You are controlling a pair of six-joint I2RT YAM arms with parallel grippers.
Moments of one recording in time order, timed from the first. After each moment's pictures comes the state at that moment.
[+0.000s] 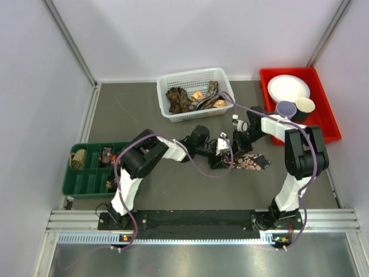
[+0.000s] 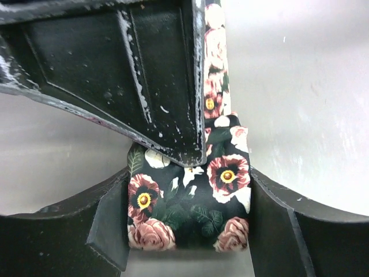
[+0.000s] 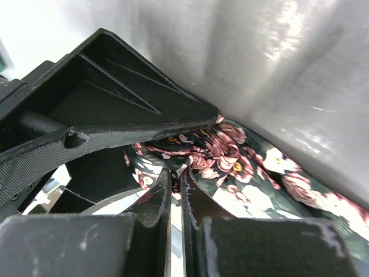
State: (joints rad) left arm -0.81 2.13 1.11 0.49 0.79 0.38; right arm 0.19 1.81 1.11 -0.77 -0.64 0.05
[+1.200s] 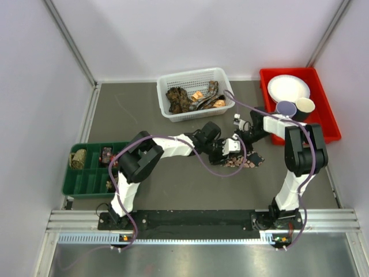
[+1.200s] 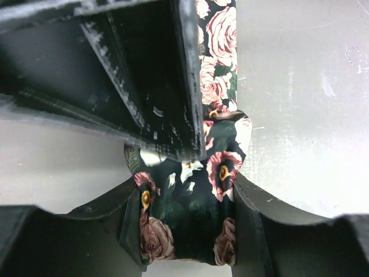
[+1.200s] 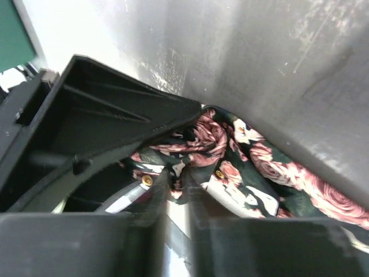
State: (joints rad) left arm -0.87 2.07 1.31 -0.05 0.52 0.55; right arm 0.15 1.84 1.12 -0.77 -0.77 -0.02
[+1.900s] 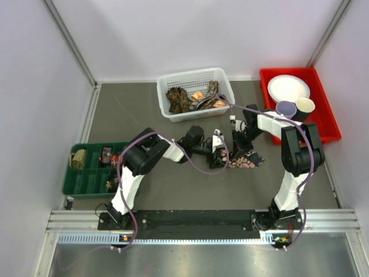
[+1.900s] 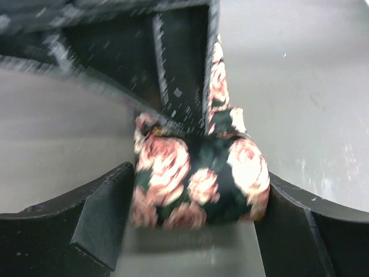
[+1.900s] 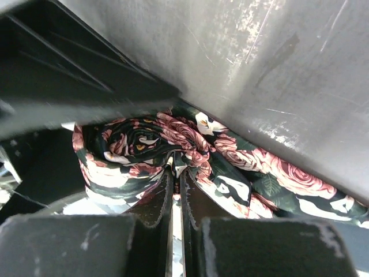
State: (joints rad) left arm -0.76 2.17 1.07 0.70 0.87 0.24; right arm 0.22 1.86 1.18 -0.84 -0.51 0.01
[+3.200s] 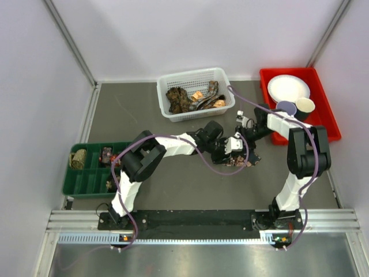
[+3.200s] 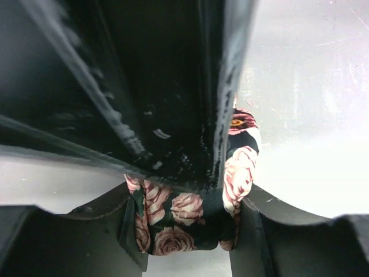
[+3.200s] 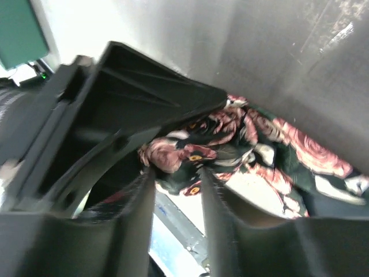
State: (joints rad) left arm -0.87 2.11 1.36 -0.06 0.53 0.53; right arm 0.12 1.80 1.16 -0.87 -0.80 -0.05
